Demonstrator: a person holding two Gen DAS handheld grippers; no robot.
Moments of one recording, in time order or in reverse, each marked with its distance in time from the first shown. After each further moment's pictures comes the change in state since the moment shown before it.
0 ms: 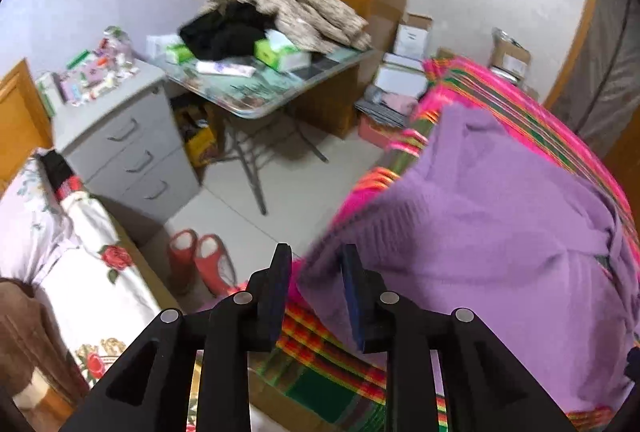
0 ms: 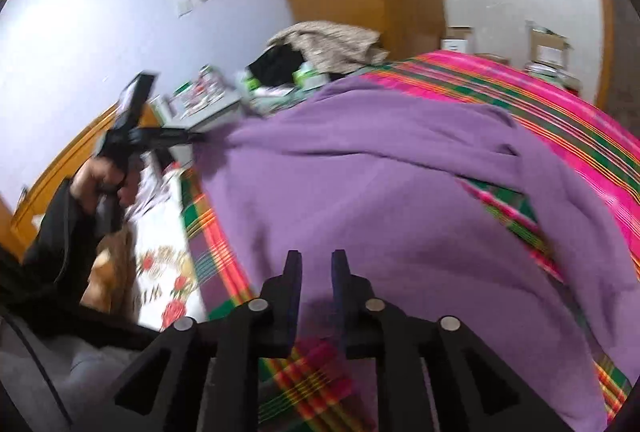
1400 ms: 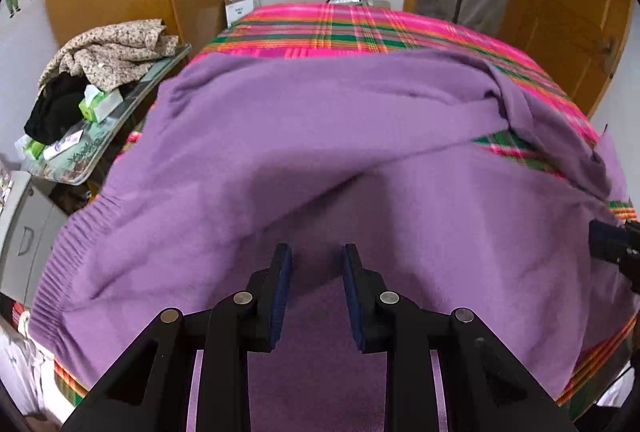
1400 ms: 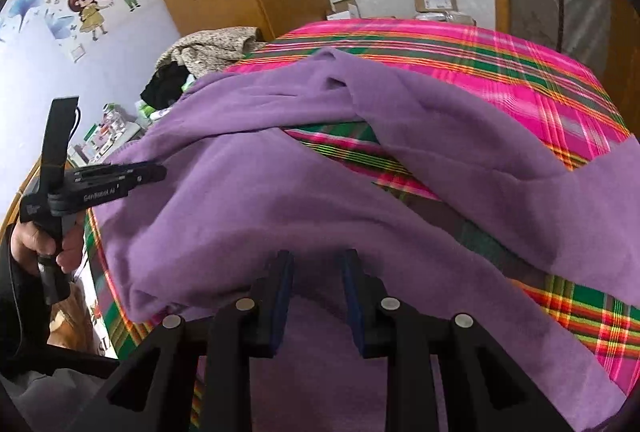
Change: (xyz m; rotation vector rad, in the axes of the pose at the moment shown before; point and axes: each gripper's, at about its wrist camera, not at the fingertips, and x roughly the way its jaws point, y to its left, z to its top) left arm 0.014 -0.204 -0.055 0.488 0.094 -0.288; right arm 0.000 -0.096 -0.038 0.274 0.009 -0.239
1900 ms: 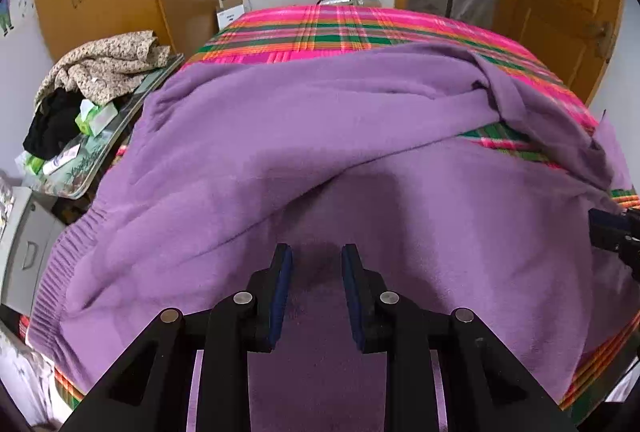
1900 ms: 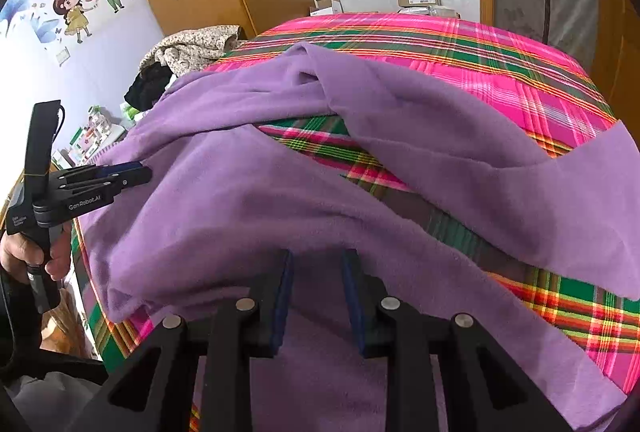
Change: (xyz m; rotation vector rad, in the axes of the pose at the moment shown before) left arm -0.001 -0.017 0.000 0.047 -0.012 0.015; right arm 0.003 -0.011 -0.002 0.018 0.011 -0.040
